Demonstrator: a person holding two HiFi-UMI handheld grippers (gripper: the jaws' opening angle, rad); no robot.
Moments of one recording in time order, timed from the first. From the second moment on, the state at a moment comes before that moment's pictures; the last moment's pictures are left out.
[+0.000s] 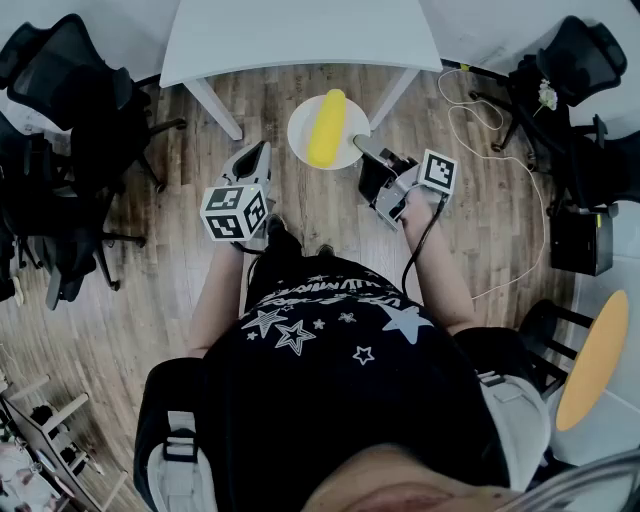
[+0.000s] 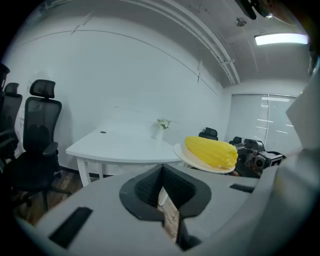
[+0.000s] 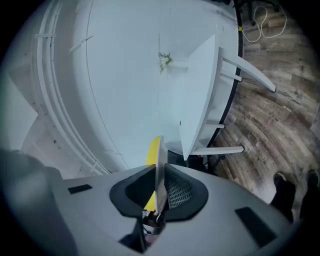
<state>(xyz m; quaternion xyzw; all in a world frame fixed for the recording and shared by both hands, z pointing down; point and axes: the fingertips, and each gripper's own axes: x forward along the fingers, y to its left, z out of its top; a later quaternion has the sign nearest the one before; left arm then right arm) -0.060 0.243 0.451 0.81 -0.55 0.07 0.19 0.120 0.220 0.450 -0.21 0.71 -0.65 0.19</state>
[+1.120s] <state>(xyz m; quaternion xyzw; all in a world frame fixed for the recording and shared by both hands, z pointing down) -0.047 0.236 0.451 0.81 -0.55 0.07 0.18 0.142 0.230 0.447 -0.19 0.72 -0.64 0.19</state>
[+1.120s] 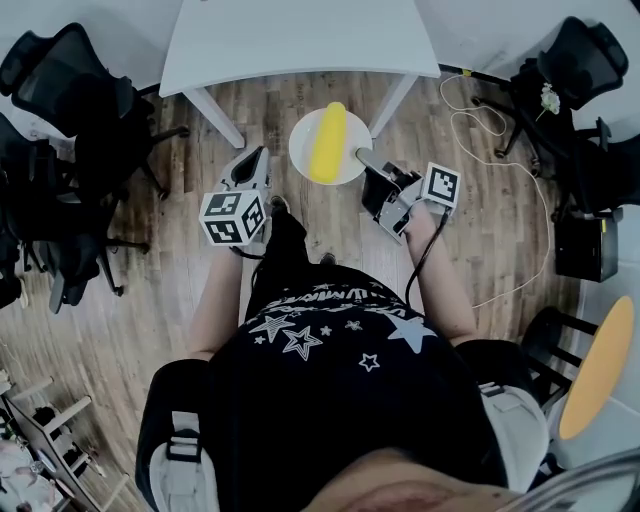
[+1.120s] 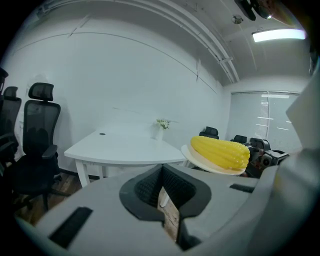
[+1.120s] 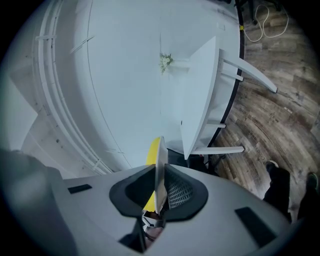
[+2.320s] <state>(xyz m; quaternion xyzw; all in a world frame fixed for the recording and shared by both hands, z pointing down) -0.165 -0.083 0.463 0.84 -0.50 0.07 0.20 0.020 -0.083 0.450 -0.23 0.71 -0.63 0.22</state>
